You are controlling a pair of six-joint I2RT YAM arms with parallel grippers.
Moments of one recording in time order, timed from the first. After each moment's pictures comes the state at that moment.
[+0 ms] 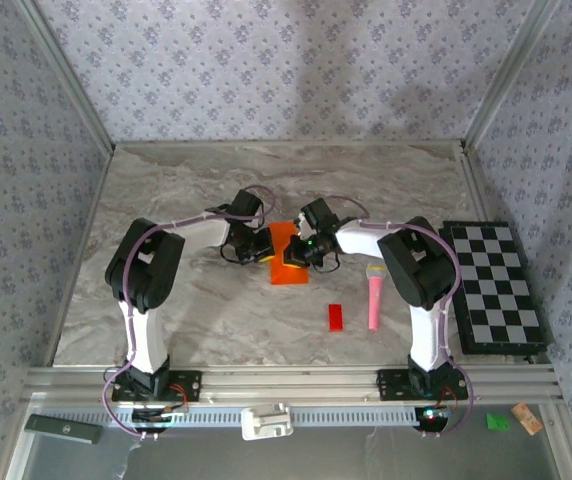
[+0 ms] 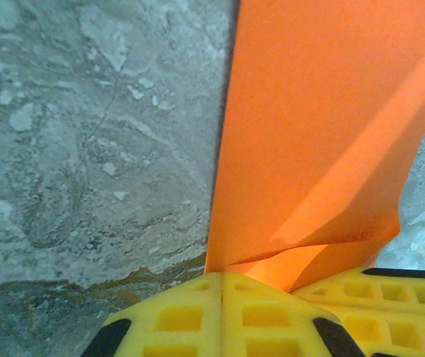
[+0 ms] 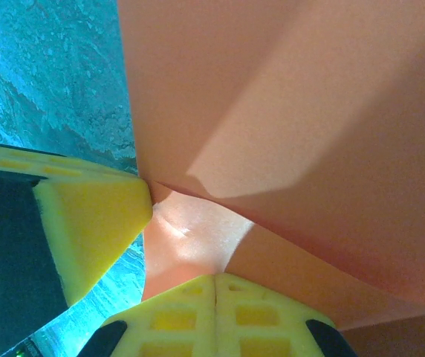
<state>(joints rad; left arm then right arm) -0.53 1.93 1.20 -0.43 0.36 -0.79 0.59 1.99 1.16 -0.23 -0.52 0.66</state>
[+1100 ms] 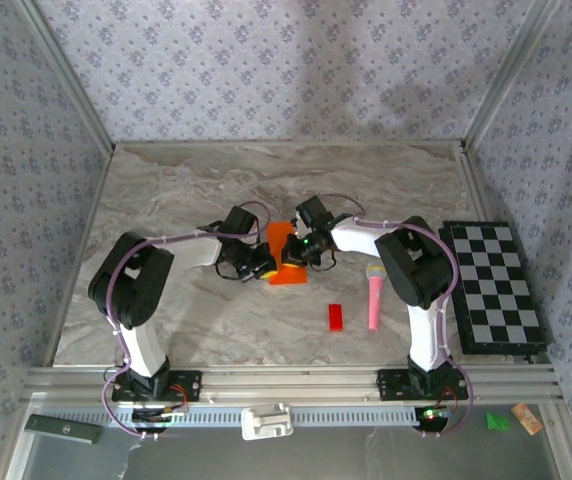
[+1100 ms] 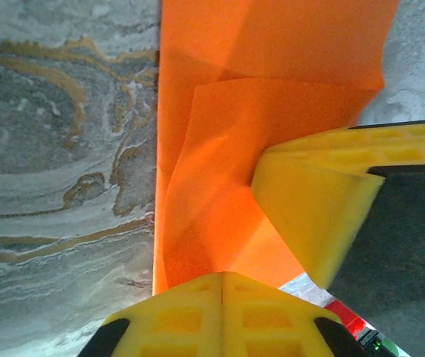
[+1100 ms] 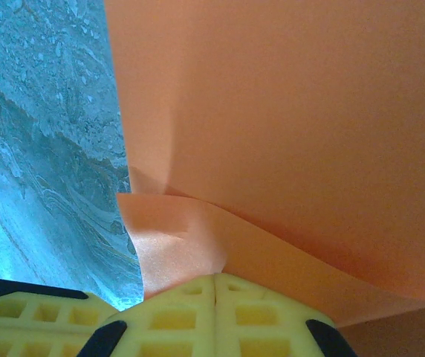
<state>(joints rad) -0.57 1.79 0.97 -0.29 0.51 -0.88 0.60 2.01 1.21 -0.30 -0.48 0.67</state>
